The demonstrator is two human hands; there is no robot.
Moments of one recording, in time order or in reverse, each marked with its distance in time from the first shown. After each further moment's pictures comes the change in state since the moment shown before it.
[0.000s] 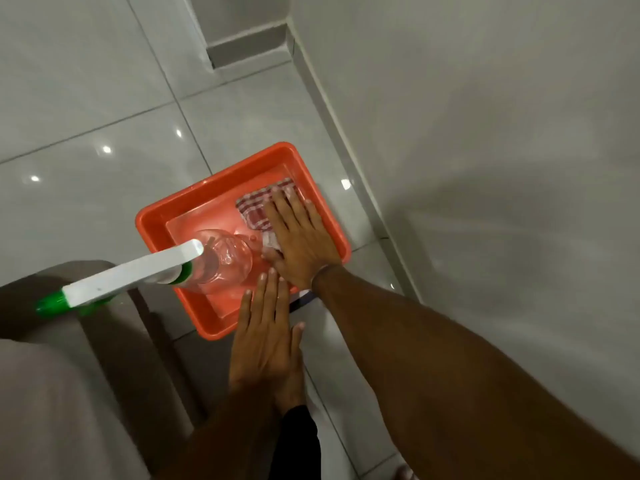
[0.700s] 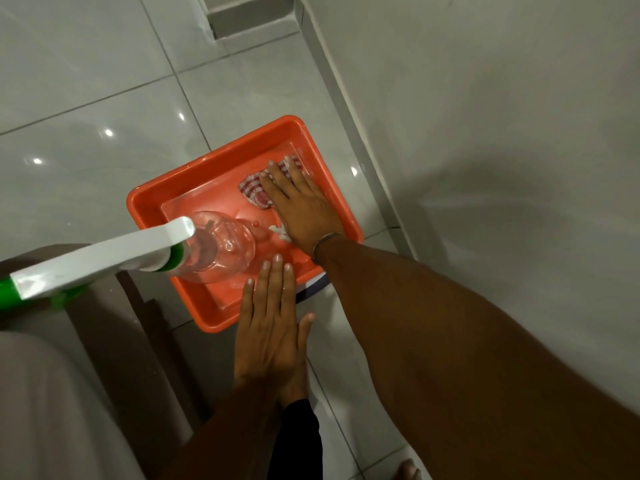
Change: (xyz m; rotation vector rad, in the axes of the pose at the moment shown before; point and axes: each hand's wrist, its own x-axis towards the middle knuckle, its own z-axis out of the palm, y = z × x) left_hand 0.002 -0.001 0.026 0.063 0.131 -0.014; right_hand 0.043 0.017 0.017 0.003 -0.118 -0.071
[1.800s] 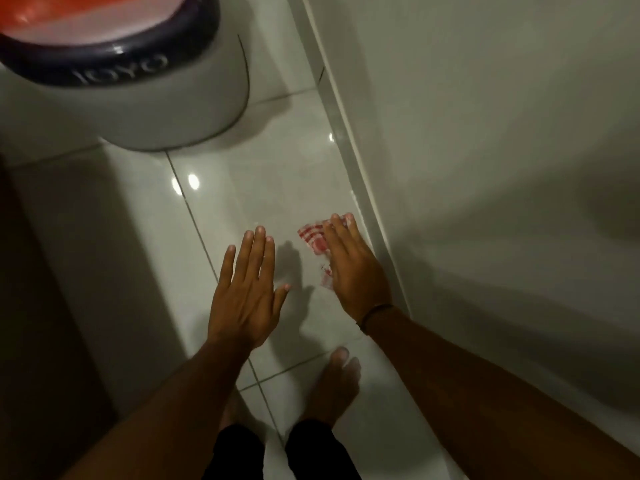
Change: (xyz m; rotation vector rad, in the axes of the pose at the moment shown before) left_hand -0.227 0.191 0.237 0.025 -0.154 0.029; right_hand -0.474 0.094 0.249 0.226 0.202 0.171
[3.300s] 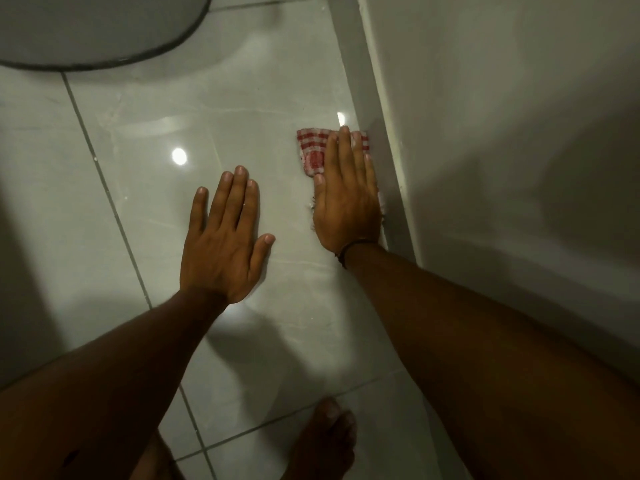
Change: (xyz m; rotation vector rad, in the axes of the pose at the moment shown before) left_hand 0.112 -0.033 0.151 -0.009 0.228 -0.022; right_hand 0.127 0.091 0.138 -0.177 0.122 0.124
